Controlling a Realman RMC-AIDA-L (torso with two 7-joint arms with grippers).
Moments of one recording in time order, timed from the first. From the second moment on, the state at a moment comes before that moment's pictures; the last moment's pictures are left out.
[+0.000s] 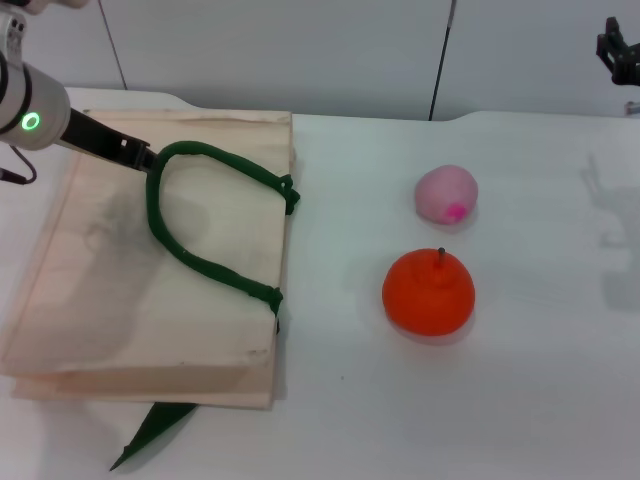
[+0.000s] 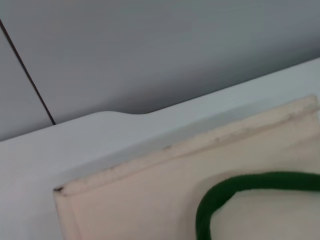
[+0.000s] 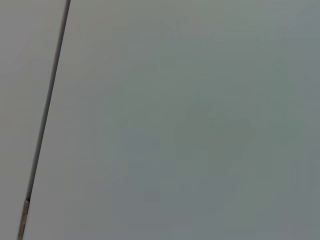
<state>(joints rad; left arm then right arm) -0.64 -2.03 1.10 1.27 -0.38 -1.30 0.43 0.51 2.03 -1.87 -0.81 -1.83 0.46 2.15</state>
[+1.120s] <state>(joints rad) -0.66 -2.03 1.10 1.08 -0.39 -1.17 0.32 0.51 2.03 -1.87 -0.81 -1.83 0.46 2.15</state>
